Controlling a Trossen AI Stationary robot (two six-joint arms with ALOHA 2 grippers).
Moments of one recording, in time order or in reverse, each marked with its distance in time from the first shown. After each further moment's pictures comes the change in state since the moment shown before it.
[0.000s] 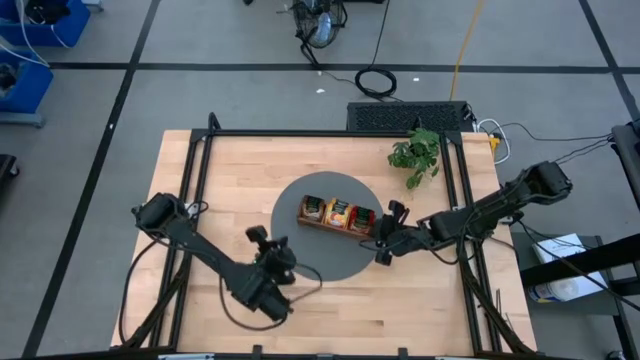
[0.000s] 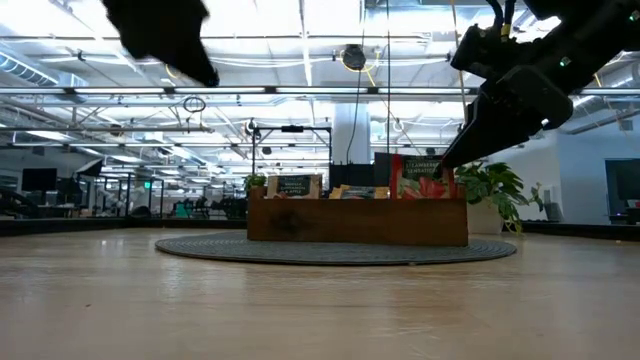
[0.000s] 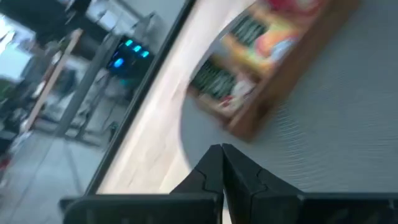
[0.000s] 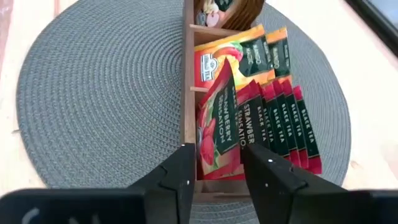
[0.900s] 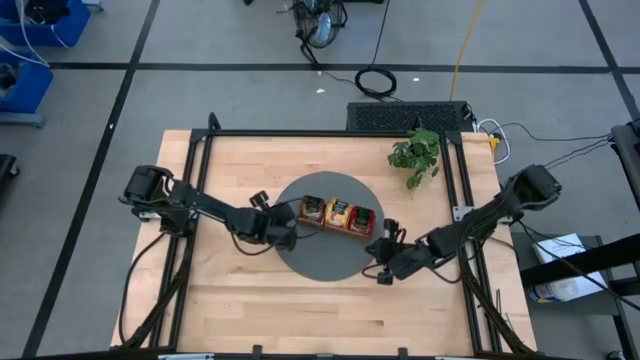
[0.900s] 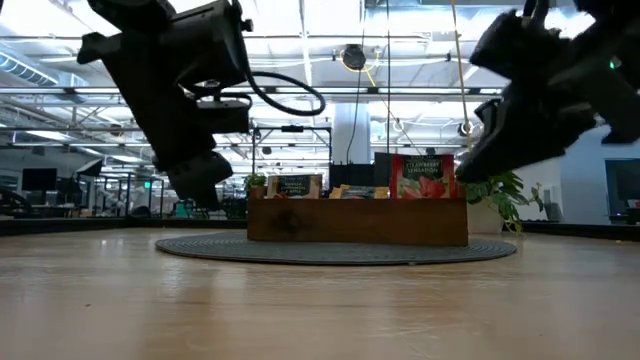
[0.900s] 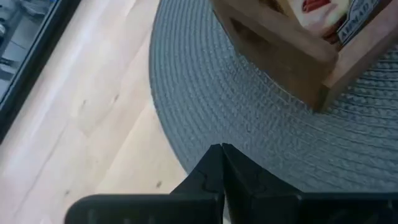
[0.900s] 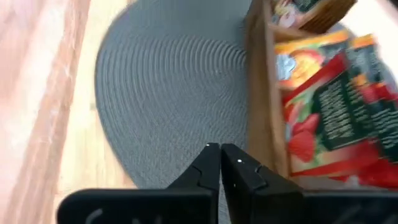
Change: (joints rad) left arm 0.416 -0.220 -0.616 0.844 0.317 0.436; right arm 0.156 0.127 0.000 0.128 0.019 0.005
